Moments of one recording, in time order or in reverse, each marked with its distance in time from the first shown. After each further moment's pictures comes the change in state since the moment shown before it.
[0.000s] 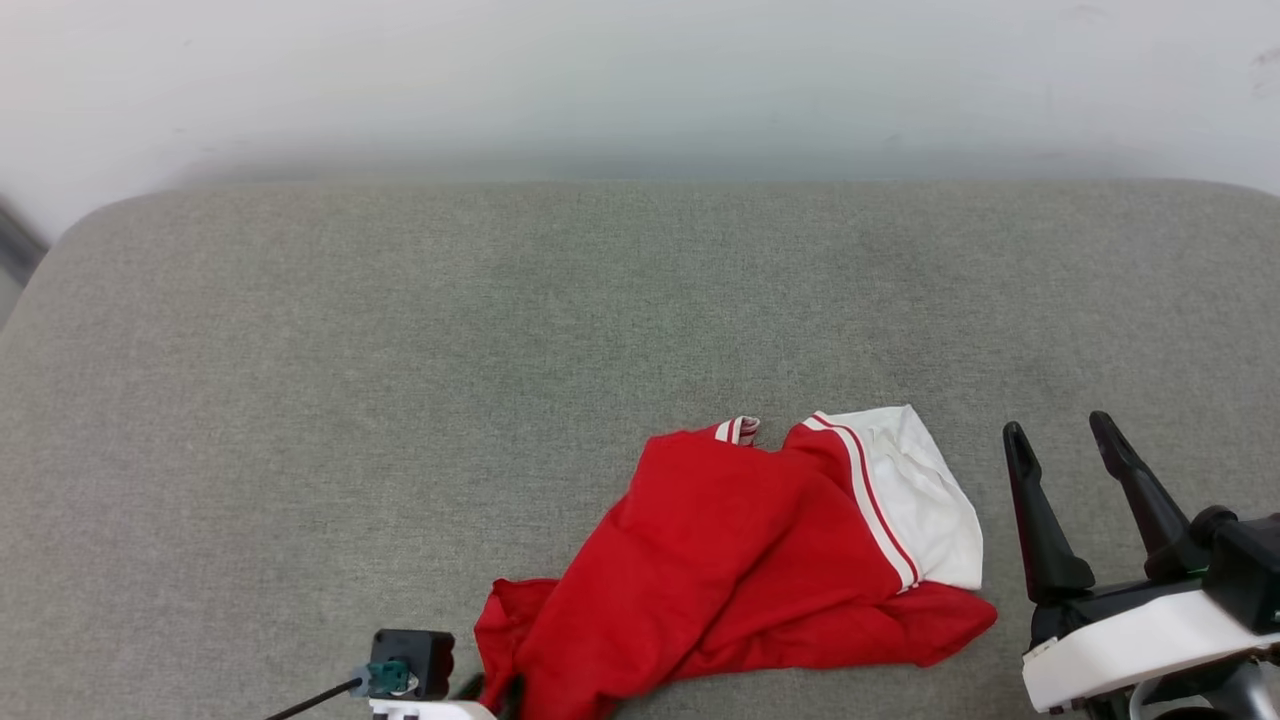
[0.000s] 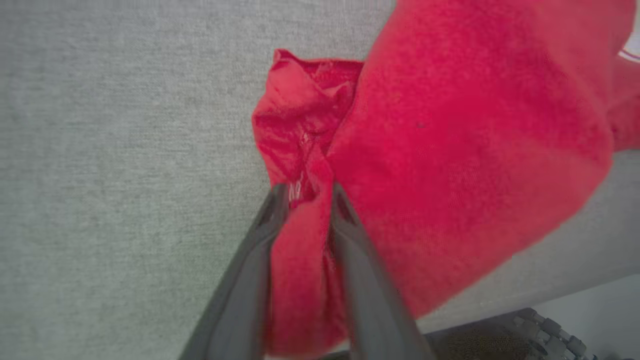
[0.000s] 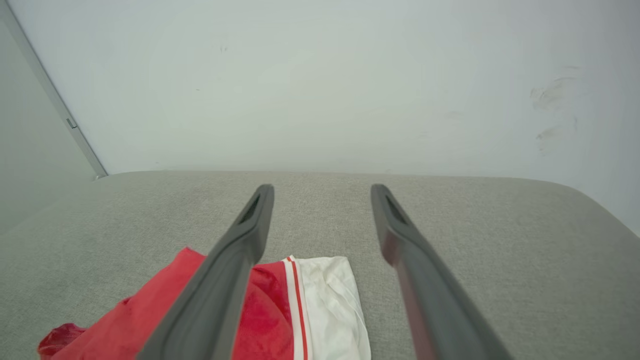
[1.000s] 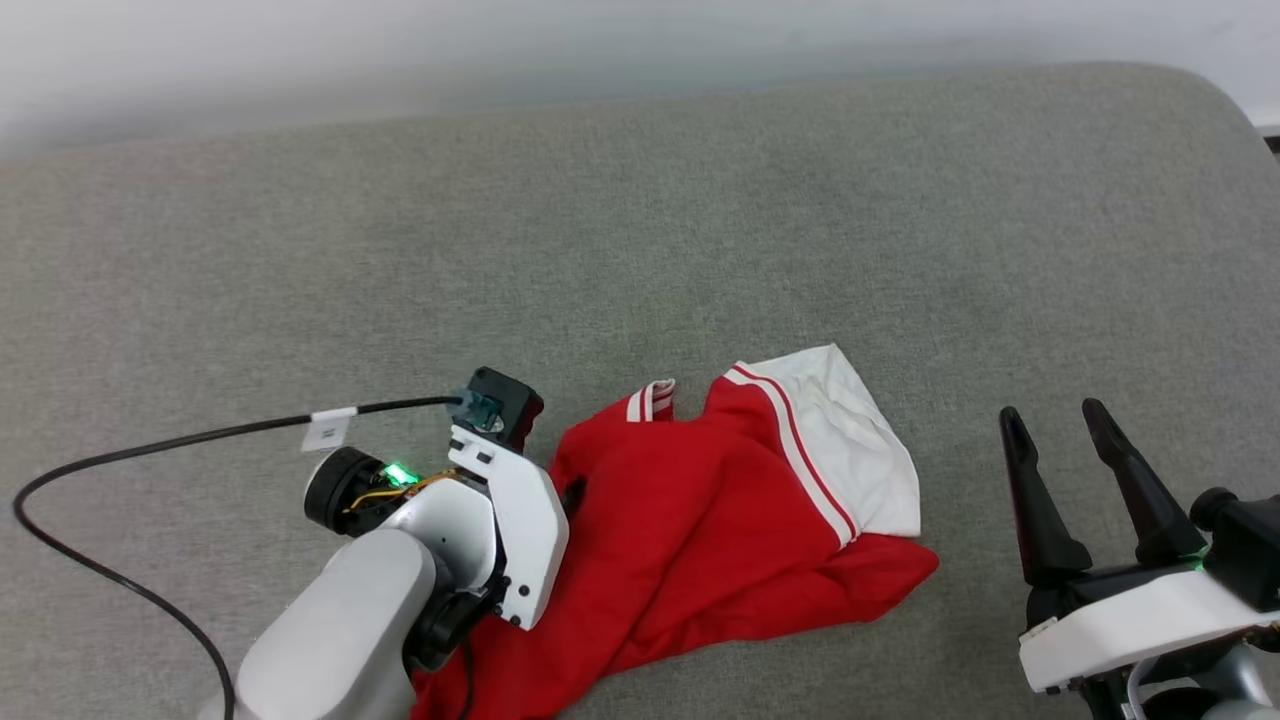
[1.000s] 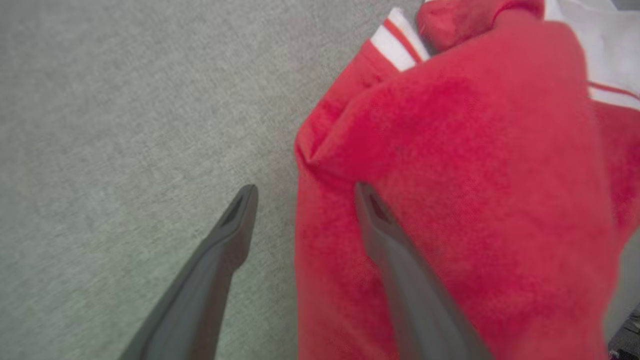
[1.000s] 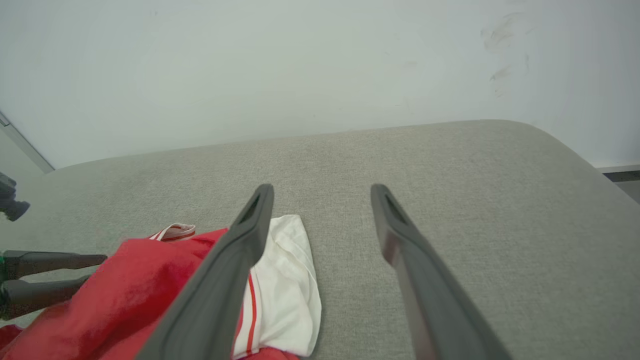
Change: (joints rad) left arm -0.546 0.005 -0.122 0.268 0.040 -0.290 0.181; right arm -0.032 0.006 -0.002 0.033 0.044 0.000 0.004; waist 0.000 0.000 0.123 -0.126
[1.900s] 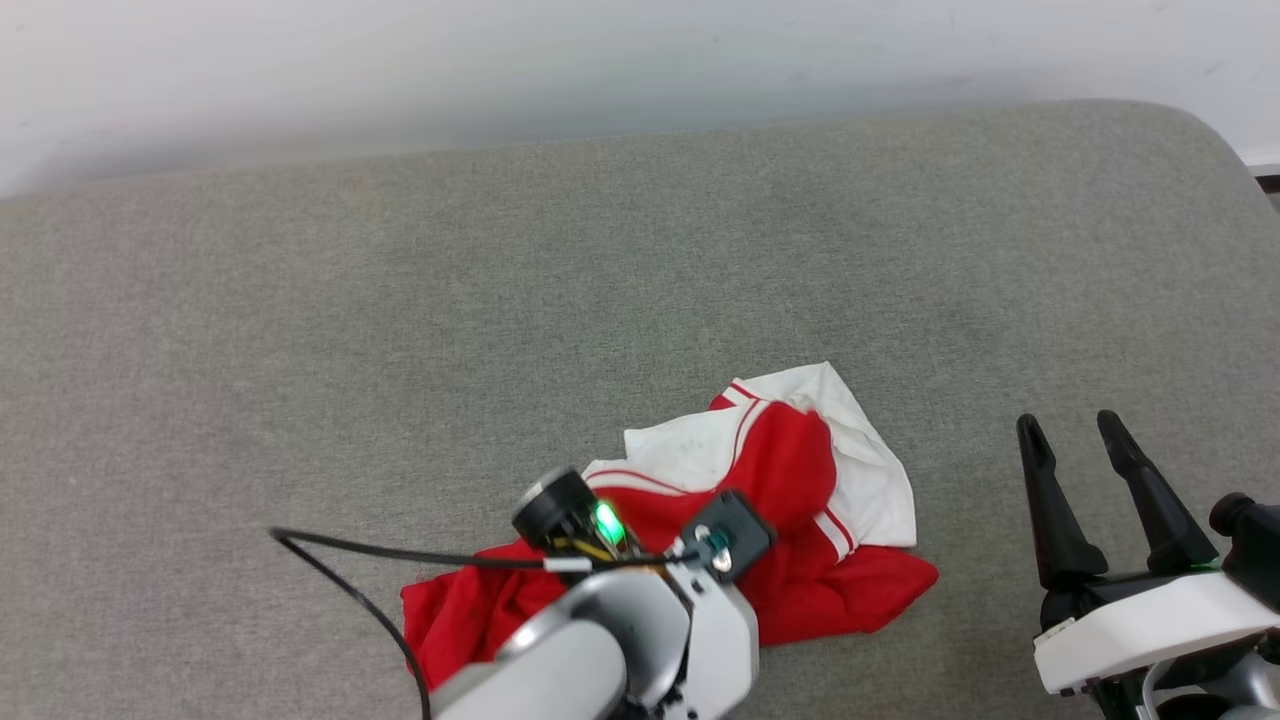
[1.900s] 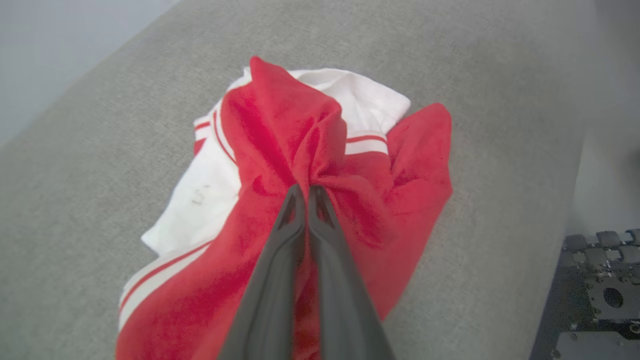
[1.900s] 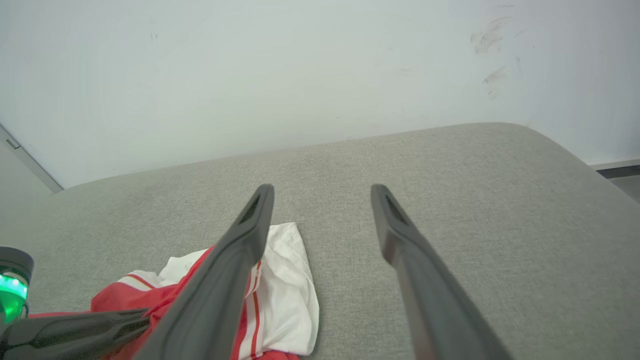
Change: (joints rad) left arm -0.044 -0.129 -0.258 -0.040 0.215 -0.018 -0.215; right arm 0.004 0.001 -0.030 0.026 0.047 0.000 0.001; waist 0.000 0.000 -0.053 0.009
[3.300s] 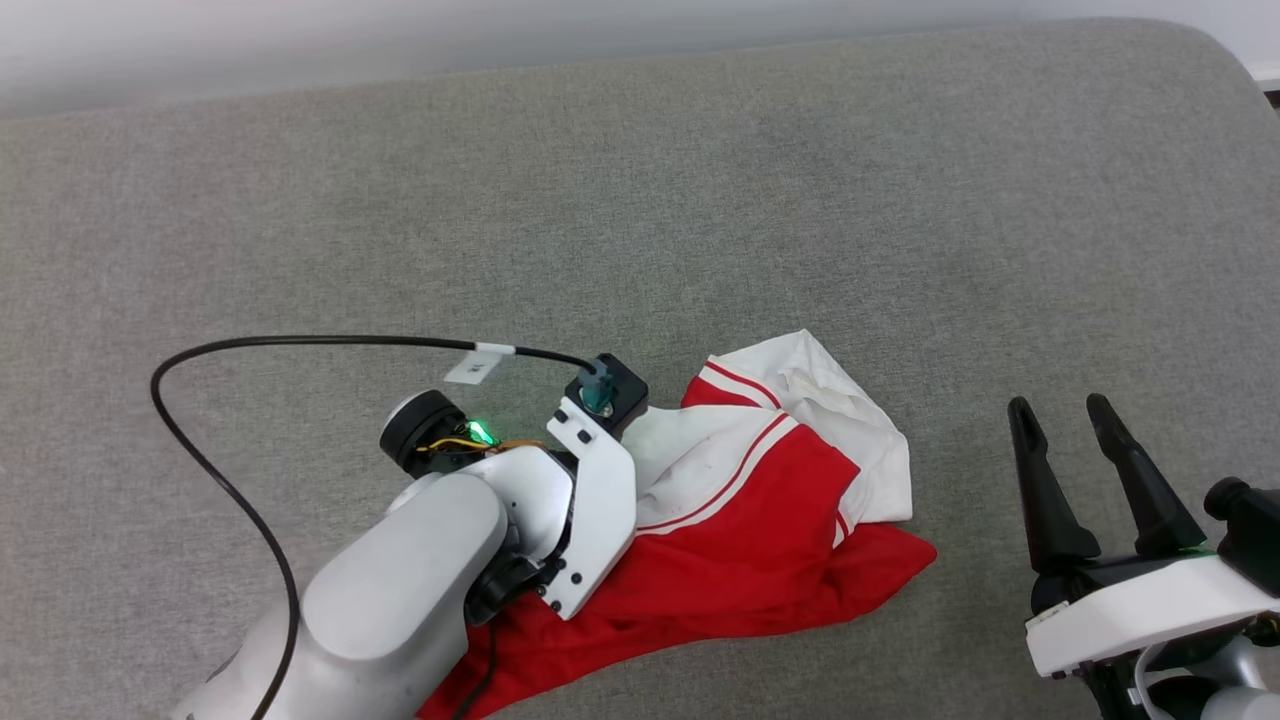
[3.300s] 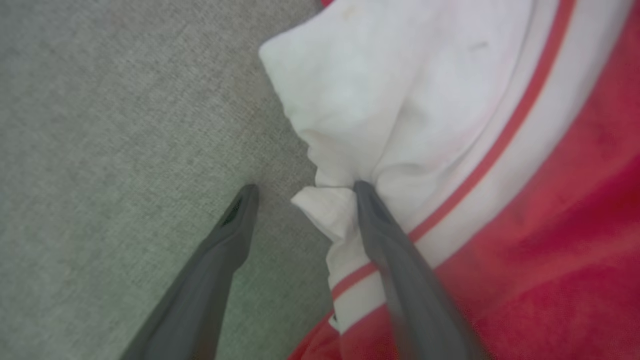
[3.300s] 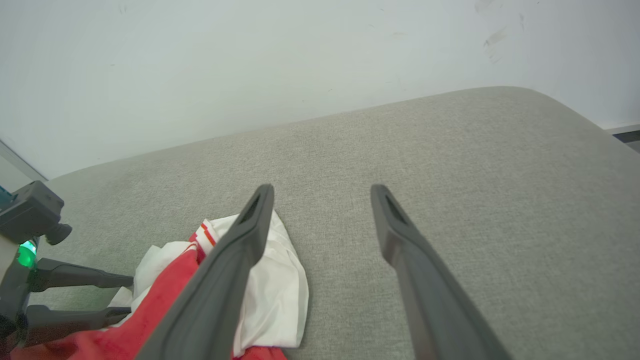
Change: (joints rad) left arm -0.149 0.115 0.030 0.130 -0.257 -0.098 0.412; right arm -0.028 0.000 0.011 0.021 0.034 0.000 -0.015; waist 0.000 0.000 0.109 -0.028
